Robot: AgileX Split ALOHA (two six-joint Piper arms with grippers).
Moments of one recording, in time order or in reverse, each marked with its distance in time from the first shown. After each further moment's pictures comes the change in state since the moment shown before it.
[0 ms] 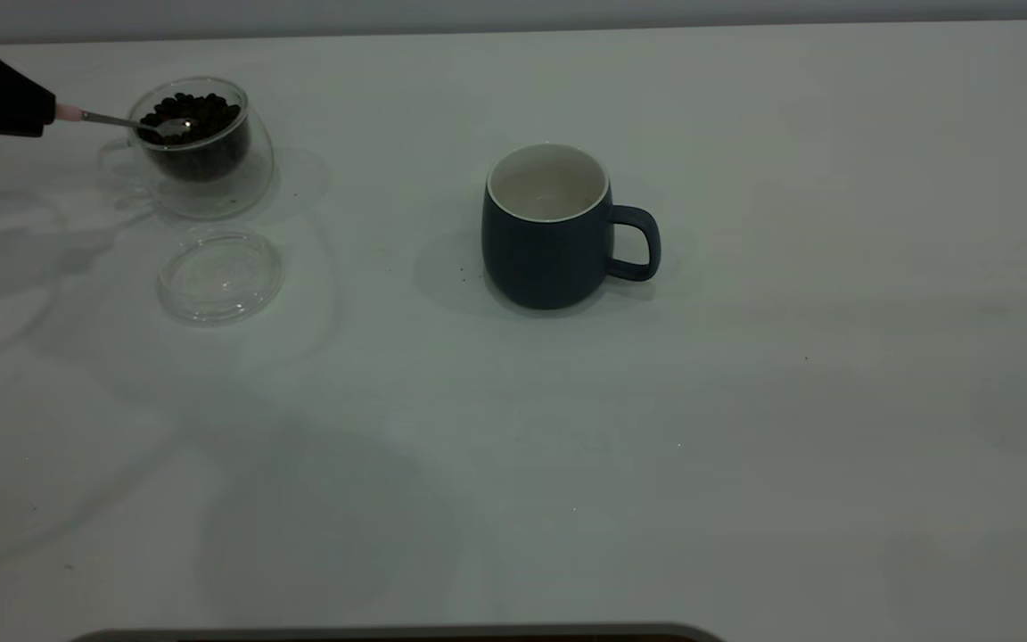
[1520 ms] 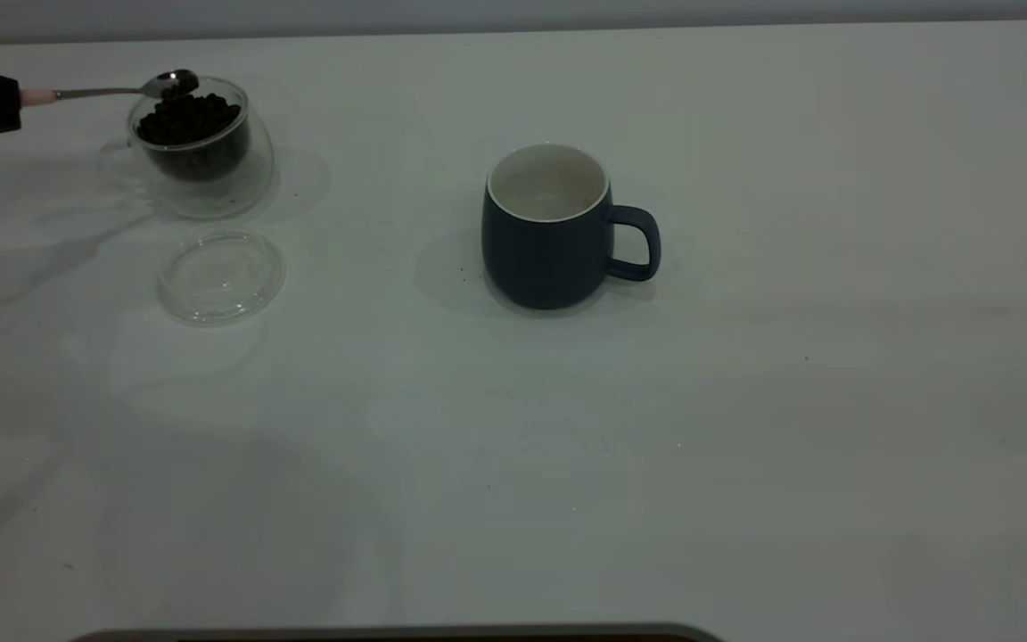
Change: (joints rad) left arm 0.129 0.120 0.000 -0.197 0.315 0.135; right arm 0.000 0.000 0.000 0.000 0.000 0.000
